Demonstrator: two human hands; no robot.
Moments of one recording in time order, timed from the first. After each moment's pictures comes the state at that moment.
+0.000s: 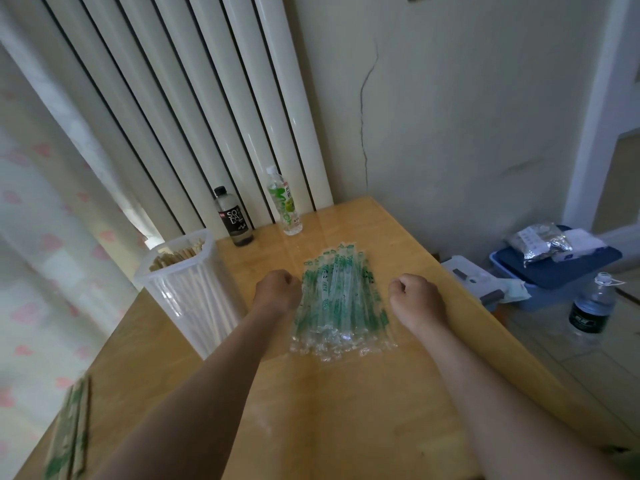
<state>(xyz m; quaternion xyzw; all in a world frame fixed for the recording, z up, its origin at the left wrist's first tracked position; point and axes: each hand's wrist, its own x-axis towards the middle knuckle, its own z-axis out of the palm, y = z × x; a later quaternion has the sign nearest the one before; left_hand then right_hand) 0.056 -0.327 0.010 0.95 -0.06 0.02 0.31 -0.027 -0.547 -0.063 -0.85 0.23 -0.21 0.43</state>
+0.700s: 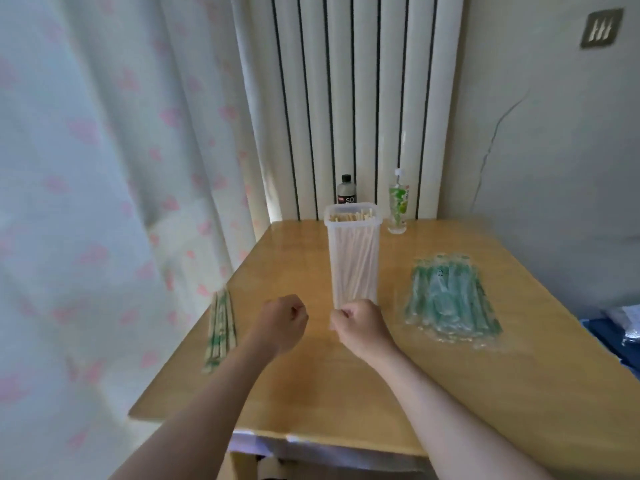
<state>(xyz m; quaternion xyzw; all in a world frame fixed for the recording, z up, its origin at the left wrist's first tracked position) -0.059 -0.088 0.001 0.95 -0.08 0.11 0.28 -0.060 -0.265 -0.021 -0.86 -0.08 -0.09 0.50</state>
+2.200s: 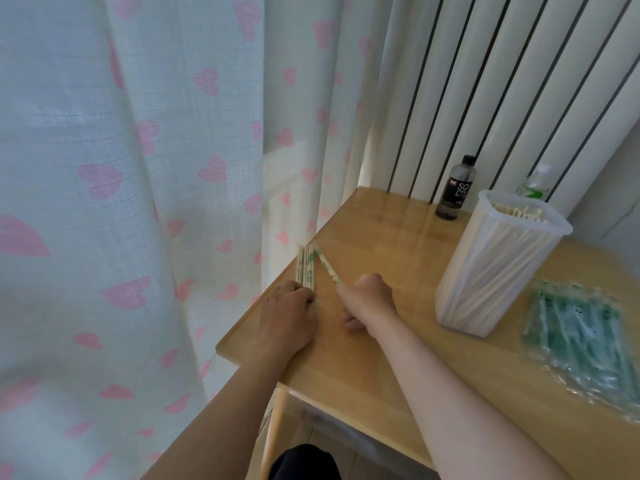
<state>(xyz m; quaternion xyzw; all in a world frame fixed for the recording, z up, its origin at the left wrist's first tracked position) -0.063 0.054 -0.084 0.94 0.09 0.17 0.27 -0.022 -0.084 -0.012 -0.90 0.04 0.09 0.42</state>
